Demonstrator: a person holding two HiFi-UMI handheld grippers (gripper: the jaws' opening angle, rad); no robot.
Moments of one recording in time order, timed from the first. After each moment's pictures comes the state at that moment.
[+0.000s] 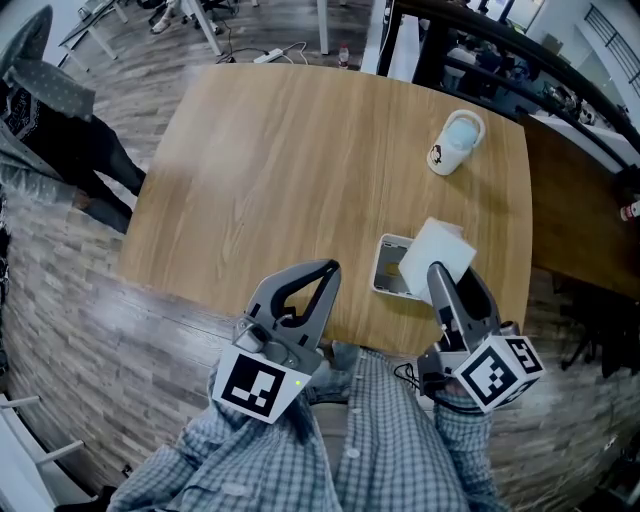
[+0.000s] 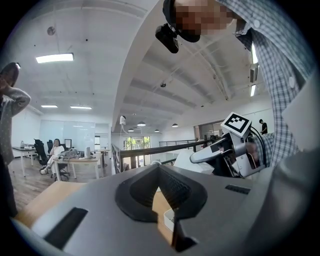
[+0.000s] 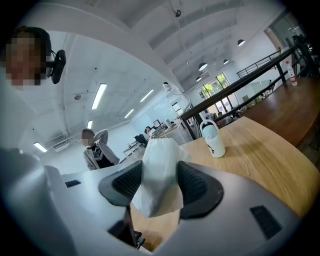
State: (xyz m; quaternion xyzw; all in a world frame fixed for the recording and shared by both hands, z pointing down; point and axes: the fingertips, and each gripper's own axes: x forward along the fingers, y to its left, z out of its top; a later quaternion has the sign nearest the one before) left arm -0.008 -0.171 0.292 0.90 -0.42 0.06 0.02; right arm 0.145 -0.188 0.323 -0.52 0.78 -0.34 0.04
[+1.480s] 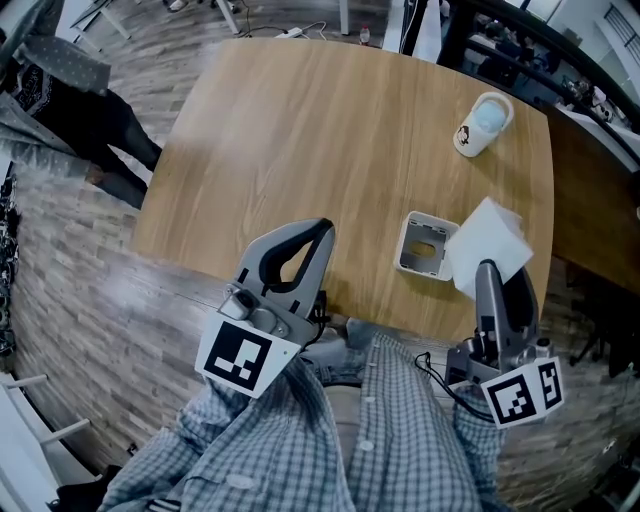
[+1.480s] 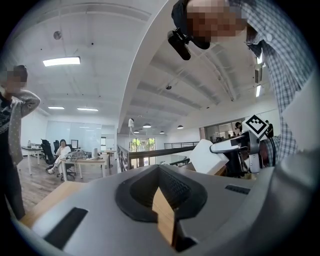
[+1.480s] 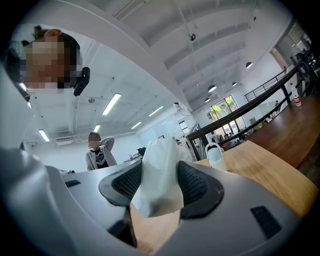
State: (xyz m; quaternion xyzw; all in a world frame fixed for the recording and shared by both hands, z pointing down) left arm -0.055 -0.180 0.280 0.89 -0.45 0.05 0.03; right arm 0.155 -0.163 0.281 -0.54 0.80 -0.23 0.09
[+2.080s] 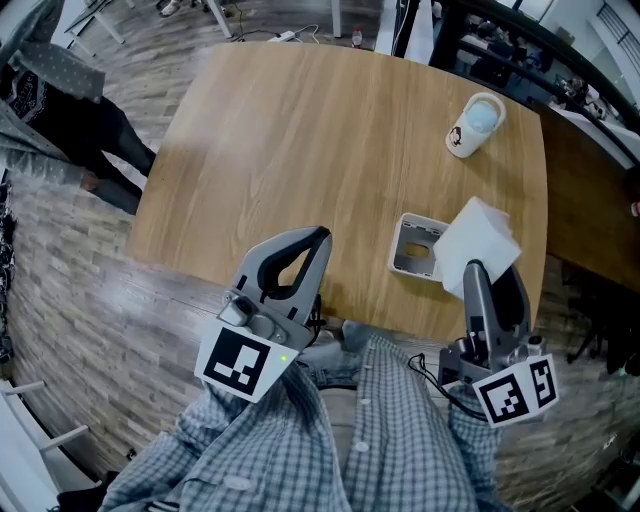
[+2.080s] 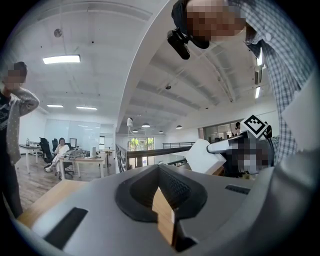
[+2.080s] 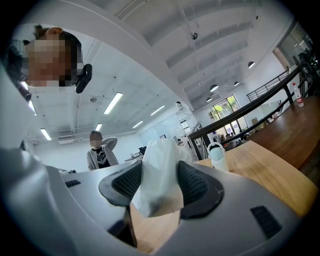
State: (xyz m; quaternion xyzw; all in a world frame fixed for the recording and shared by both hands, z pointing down) left arm -0.048 -0.176 0.286 0.89 -0.44 0.05 0.03; right arm 0.150 -0.163 0.284 -0.54 0.81 -0.23 0.08
